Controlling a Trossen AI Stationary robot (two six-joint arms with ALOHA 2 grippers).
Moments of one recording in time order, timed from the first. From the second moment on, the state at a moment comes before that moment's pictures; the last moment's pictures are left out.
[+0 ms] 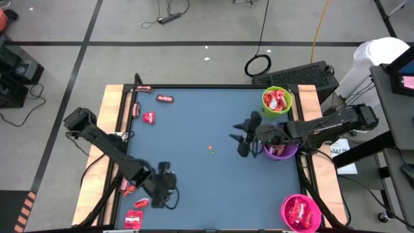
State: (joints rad) left arm -0.68 1.52 0.99 -0.60 -0.15 -0.62; right arm 0.17 1.18 0.79 -0.14 0.47 0.35
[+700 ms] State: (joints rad) left arm -0.83 1.65 0.86 -0.98 0.39 -1.41; right arm 0.19 1.26 0.79 -0.08 0.47 0.32
